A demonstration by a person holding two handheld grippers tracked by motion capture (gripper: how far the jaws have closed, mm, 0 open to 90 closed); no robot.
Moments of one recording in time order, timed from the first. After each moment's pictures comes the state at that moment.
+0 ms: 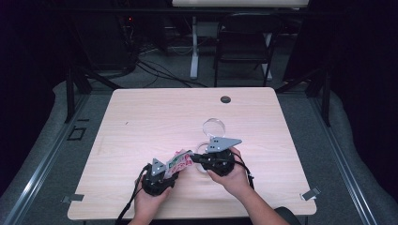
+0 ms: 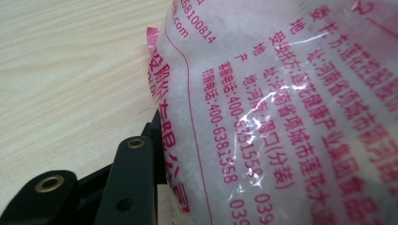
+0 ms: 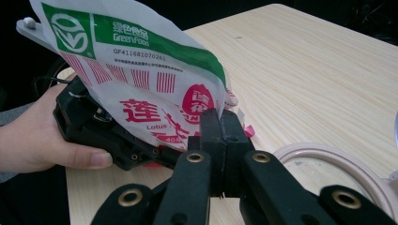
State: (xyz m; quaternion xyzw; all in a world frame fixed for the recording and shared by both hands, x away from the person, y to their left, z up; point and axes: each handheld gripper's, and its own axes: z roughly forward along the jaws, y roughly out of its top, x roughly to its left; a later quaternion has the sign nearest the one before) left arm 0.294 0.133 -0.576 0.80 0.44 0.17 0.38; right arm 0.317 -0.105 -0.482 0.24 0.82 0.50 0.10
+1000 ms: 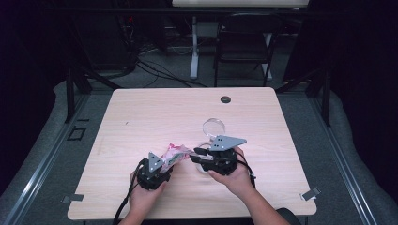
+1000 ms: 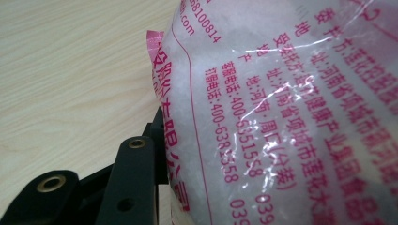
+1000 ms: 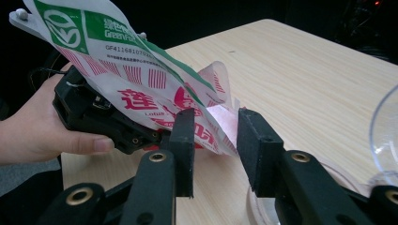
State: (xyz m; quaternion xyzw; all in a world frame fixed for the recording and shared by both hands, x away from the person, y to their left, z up) left arm 0.302 0.141 -0.554 0.80 0.42 0.23 0.36; right arm 0.316 -0.112 -0.475 0.25 0.81 0.52 0.12
